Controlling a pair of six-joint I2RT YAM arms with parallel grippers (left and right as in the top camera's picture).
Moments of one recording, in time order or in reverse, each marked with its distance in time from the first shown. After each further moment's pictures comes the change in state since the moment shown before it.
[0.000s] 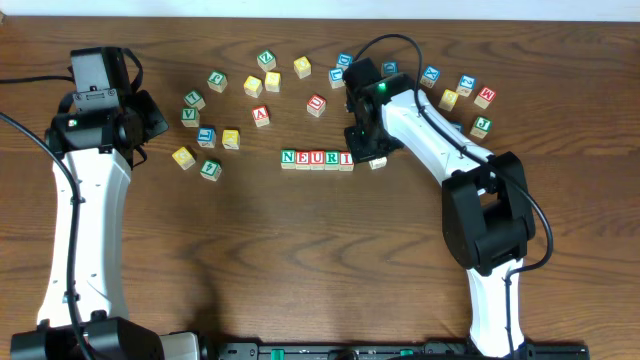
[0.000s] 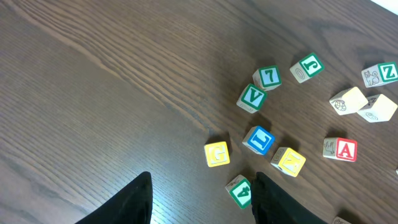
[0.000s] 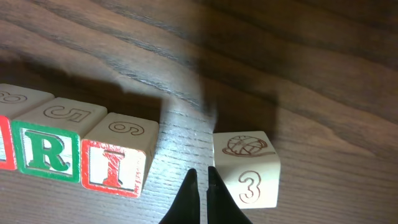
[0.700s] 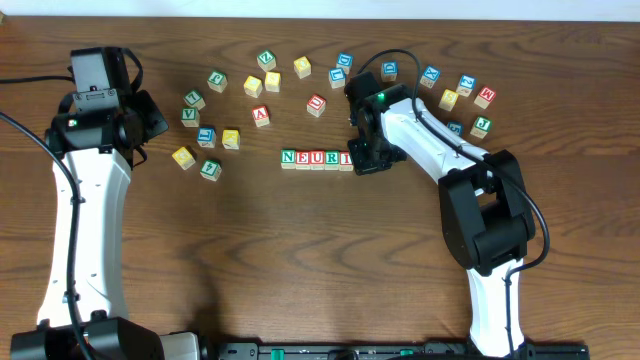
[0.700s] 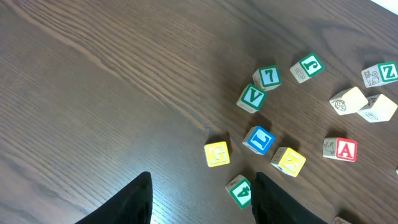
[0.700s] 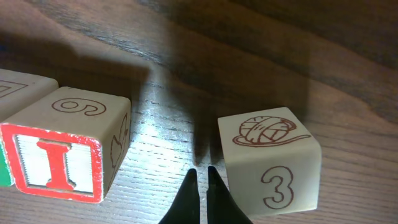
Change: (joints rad) left arm 0.000 0.000 0.000 0.000 0.000 0.000; right arm -0.001 0.000 -0.088 0.017 -0.001 0.019
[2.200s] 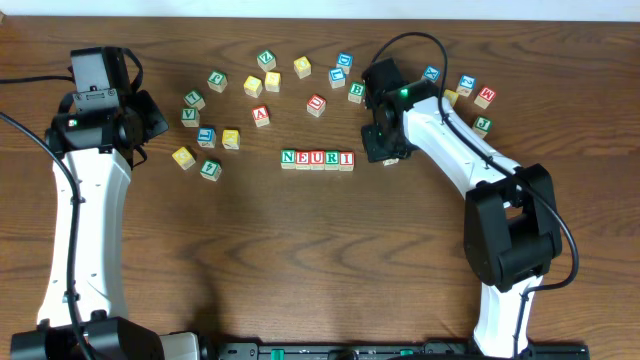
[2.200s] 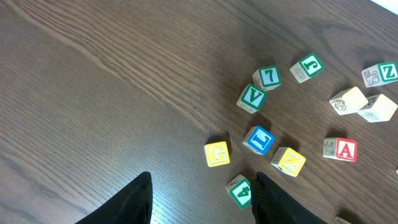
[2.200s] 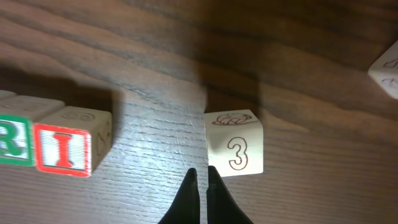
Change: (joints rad) left arm 0.000 0.000 0.000 0.000 0.000 0.000; right arm -0.045 -0.131 -0.069 0.080 0.052 -0.014
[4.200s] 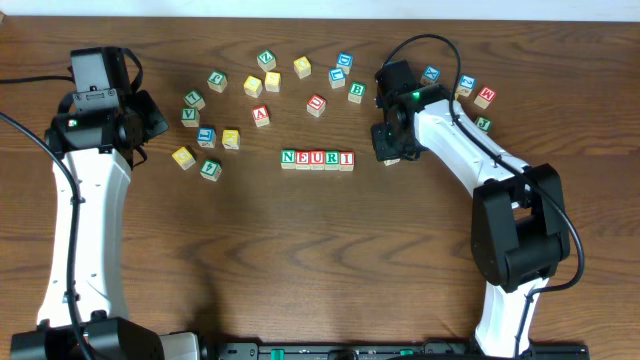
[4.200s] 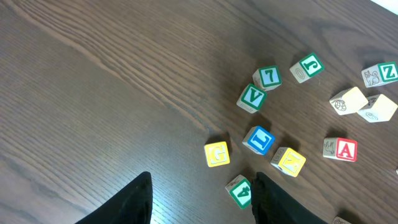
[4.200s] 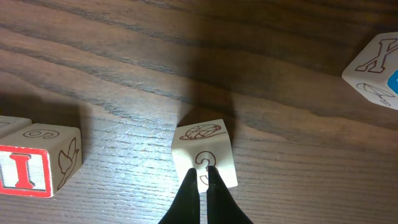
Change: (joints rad) left arm 0.000 0.000 0.000 0.000 0.000 0.000; right arm -0.045 -0.018 -0.058 0.073 0.000 -0.006
